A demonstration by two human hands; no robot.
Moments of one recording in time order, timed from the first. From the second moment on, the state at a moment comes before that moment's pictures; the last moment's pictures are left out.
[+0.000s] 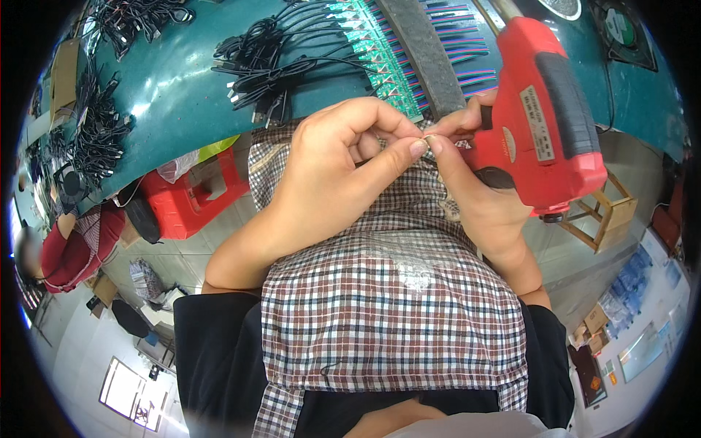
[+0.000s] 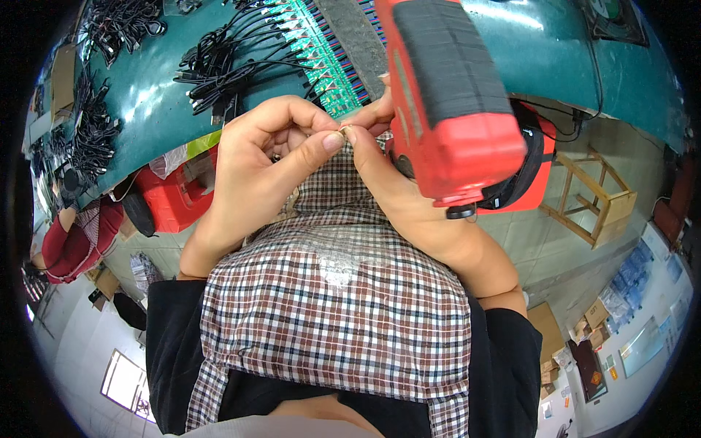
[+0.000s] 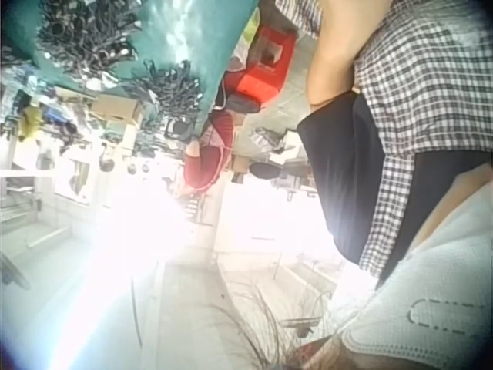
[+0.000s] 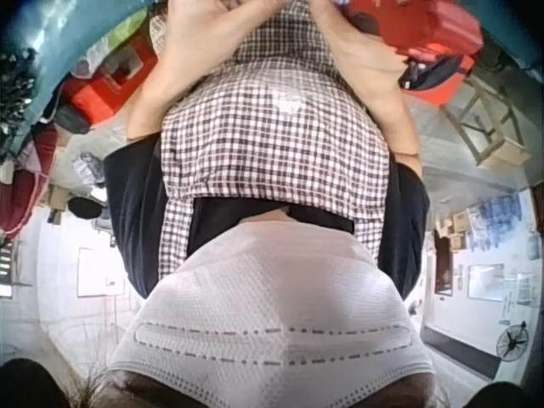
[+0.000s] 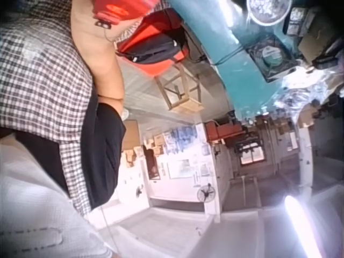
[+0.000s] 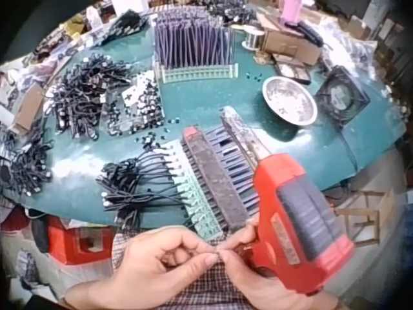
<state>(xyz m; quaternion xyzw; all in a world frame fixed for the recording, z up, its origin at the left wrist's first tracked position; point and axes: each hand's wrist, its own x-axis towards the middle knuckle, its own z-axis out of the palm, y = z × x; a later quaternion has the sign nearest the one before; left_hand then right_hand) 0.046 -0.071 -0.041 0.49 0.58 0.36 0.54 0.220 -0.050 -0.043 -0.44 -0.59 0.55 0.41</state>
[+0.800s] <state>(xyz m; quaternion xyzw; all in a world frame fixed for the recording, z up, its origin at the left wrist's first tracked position) 0.050 -0.072 -0.046 0.63 0.56 0.39 0.38 0.219 -0.058 -0.048 -0.45 -0.57 0.54 0.43</state>
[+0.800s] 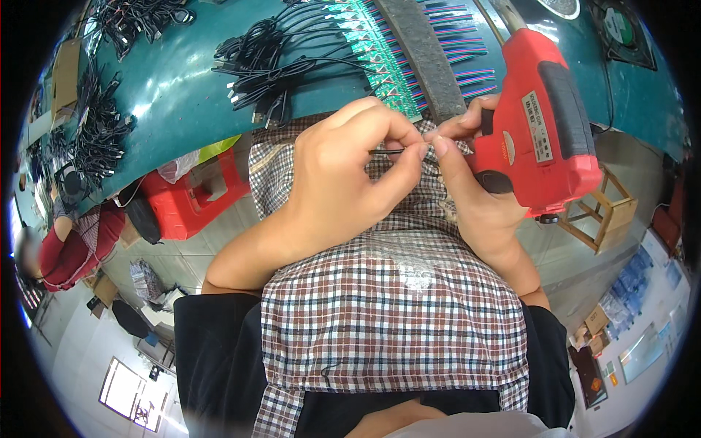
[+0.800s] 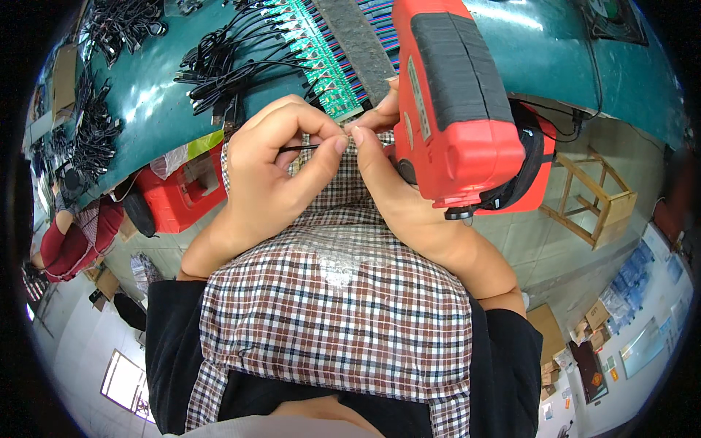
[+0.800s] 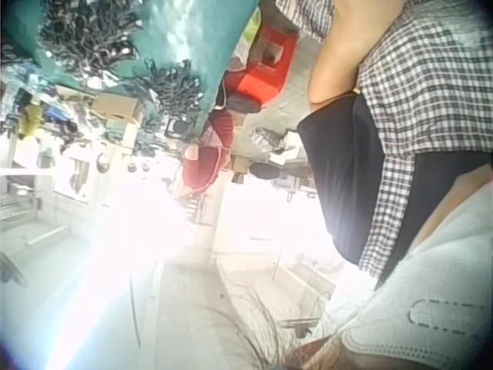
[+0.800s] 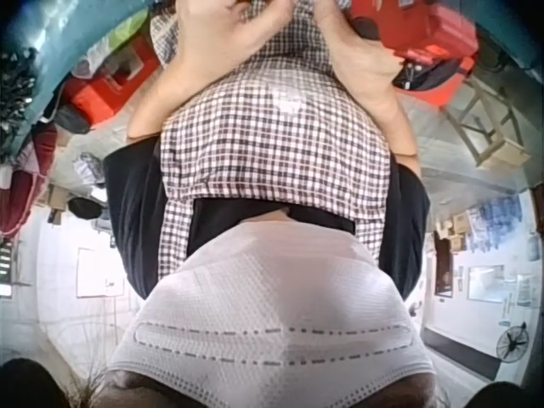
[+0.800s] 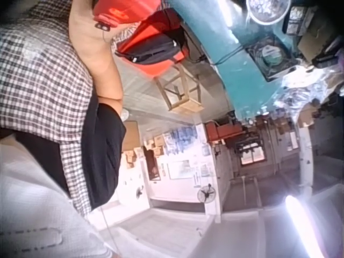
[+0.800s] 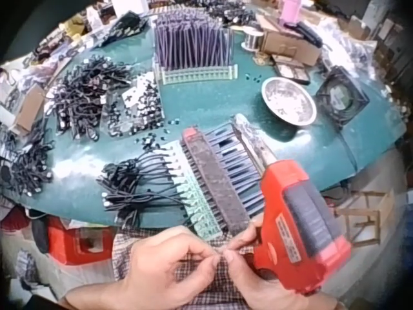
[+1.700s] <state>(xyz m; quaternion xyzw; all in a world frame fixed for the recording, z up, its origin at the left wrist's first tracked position) 0.049 -0.078 -0.045 0.57 0.56 0.43 0.42 0.227 -0.061 -0.046 -0.43 -0.55 0.58 0.42</state>
